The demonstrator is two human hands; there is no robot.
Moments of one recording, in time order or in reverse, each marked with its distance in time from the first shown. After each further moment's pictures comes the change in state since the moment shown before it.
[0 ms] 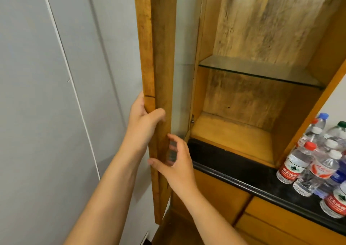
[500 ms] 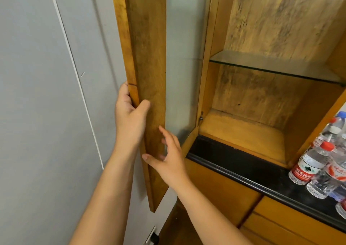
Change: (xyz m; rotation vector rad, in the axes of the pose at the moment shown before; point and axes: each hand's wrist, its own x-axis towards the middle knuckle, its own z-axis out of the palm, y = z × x) left_hand 0.005 -0.011 -0.033 0.083 0.288 0.143; right_hand 0.012 -0.005 0.035 0.025 -0.160 0.039
